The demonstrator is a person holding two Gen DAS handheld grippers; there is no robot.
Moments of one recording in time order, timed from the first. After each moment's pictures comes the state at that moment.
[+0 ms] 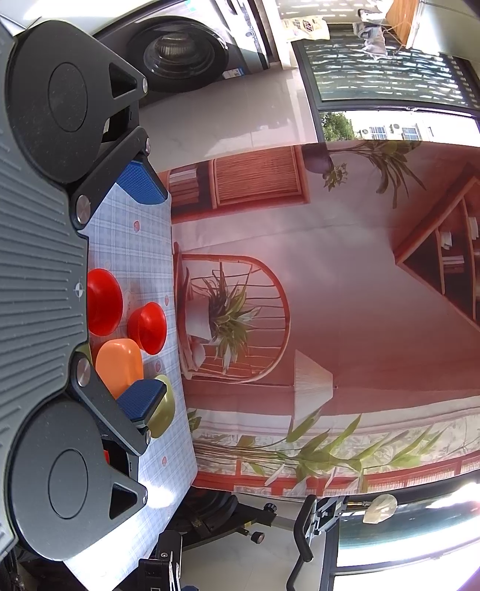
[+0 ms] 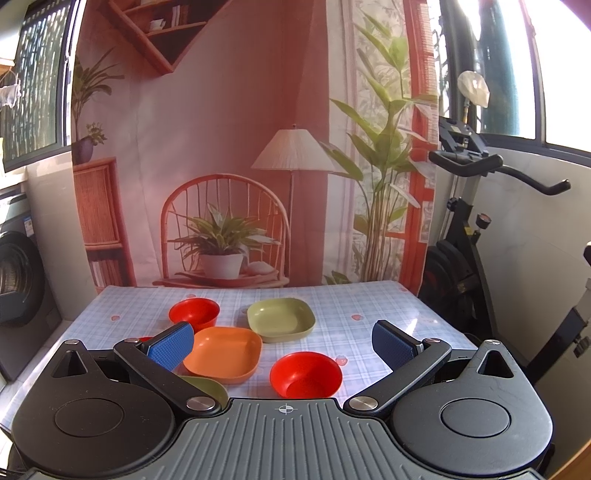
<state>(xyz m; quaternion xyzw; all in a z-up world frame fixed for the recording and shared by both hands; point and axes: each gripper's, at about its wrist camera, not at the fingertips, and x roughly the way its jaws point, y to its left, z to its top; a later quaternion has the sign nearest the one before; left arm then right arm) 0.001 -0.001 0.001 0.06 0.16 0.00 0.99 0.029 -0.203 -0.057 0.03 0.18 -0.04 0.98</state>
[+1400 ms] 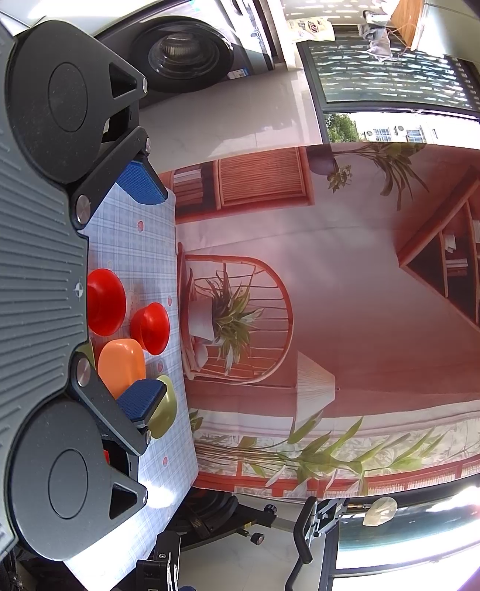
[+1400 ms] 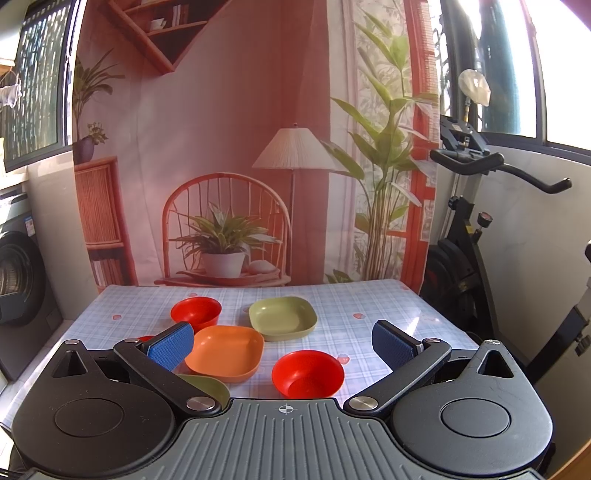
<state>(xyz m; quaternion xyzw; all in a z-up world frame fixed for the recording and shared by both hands) 0.002 0.000 0.002 0.05 0.17 0.00 0.98 0.028 -0.205 -0.057 0.04 0.19 -0.03 0.98</state>
